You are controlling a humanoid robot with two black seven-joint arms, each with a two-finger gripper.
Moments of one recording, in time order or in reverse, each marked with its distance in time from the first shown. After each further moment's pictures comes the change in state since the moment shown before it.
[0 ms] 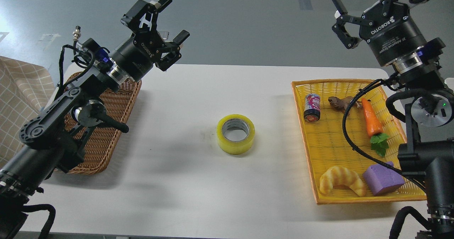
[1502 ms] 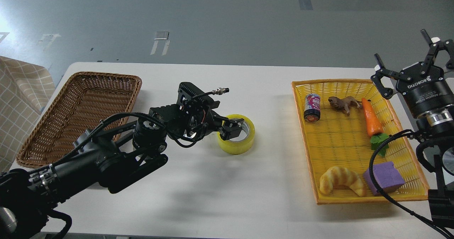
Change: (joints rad) left arm -0.097 -0.111 0.523 -0.079 1.299 0.092 0.355; right arm -0.255 -0.096 0.103 -0.036 0.149 0.000 -0.019
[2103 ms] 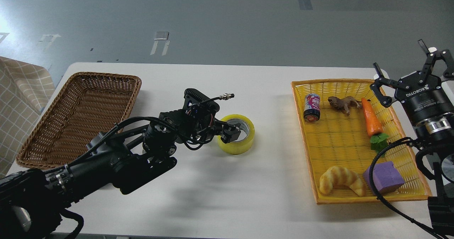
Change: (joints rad) left arm -0.014 -0.069 0.024 0.104 0.000 -0.019 0.075; right arm -0.037 0.002 0.000 0.000 0.000 0.000 0.000
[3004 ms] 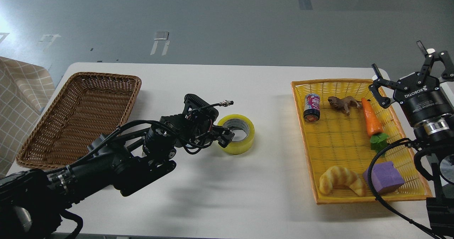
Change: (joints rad) left arm 0.003 -0.003 0.040 0.045 0.000 -0.005 -0.001; right arm -0.005 0.007 0.000 0.002 0.000 0.000 0.000
